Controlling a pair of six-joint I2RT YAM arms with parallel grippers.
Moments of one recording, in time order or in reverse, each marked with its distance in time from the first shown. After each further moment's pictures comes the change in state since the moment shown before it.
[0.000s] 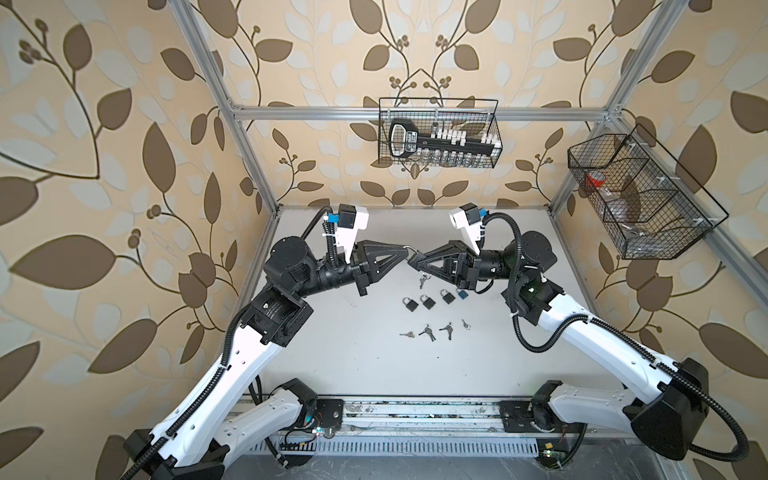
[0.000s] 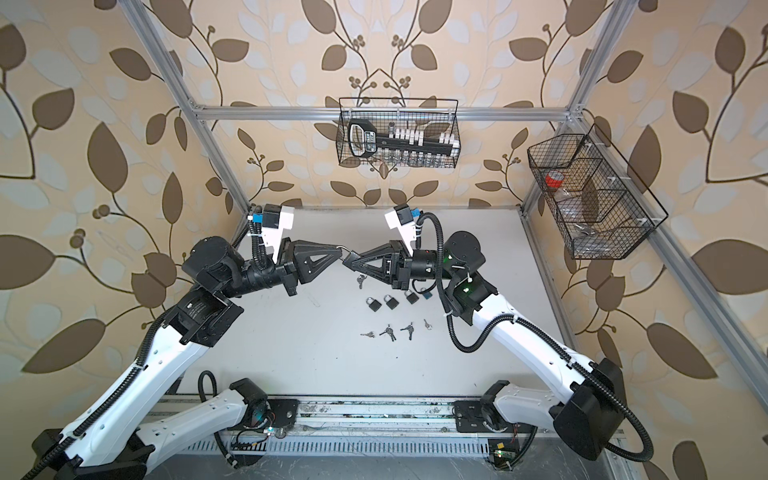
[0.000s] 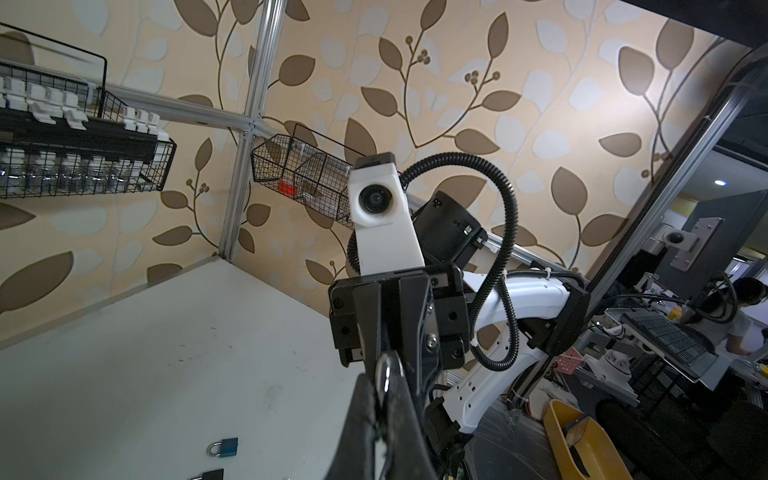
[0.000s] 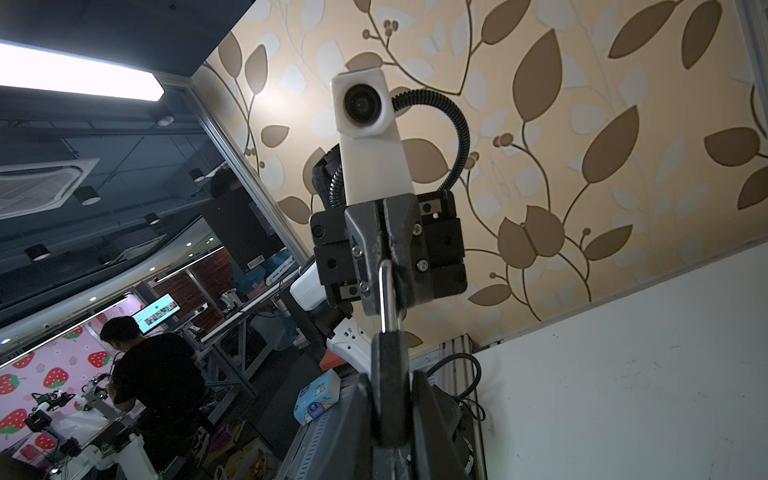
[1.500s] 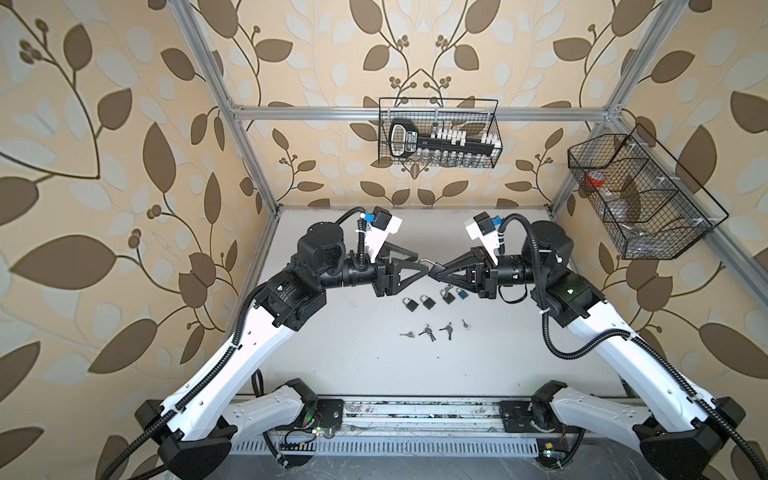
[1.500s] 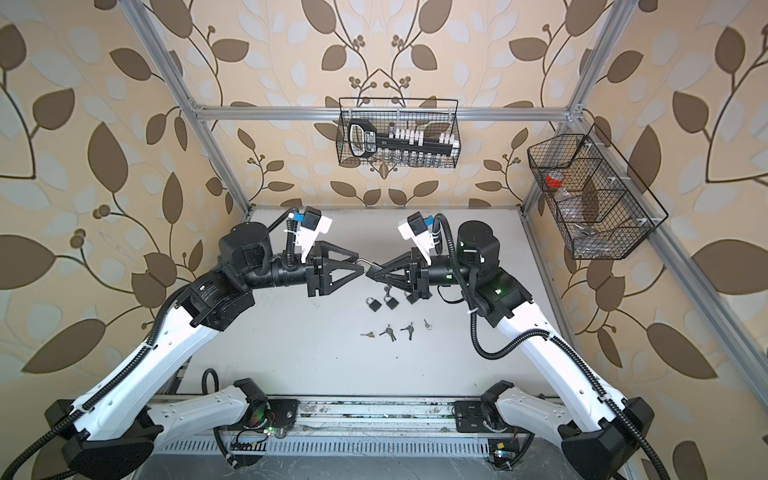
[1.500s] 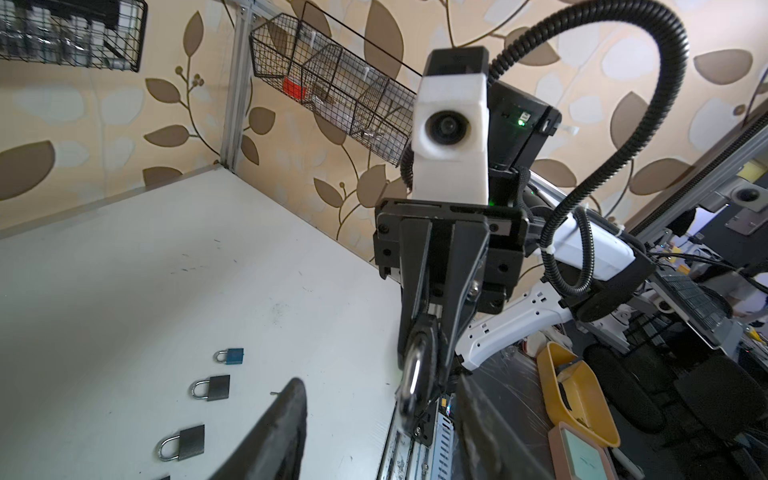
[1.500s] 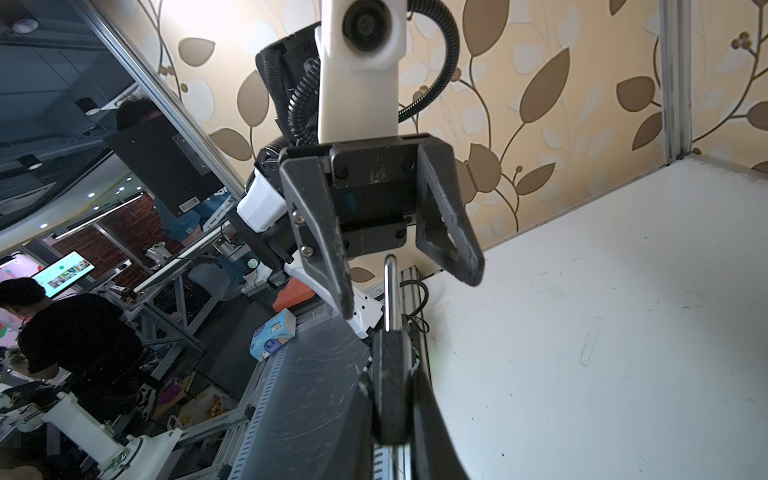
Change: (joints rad) left arm -0.076 0.129 0.174 -0.346 -0.034 0.120; right arm -0.119 -0.126 0.094 -0.673 -0.088 -0.427
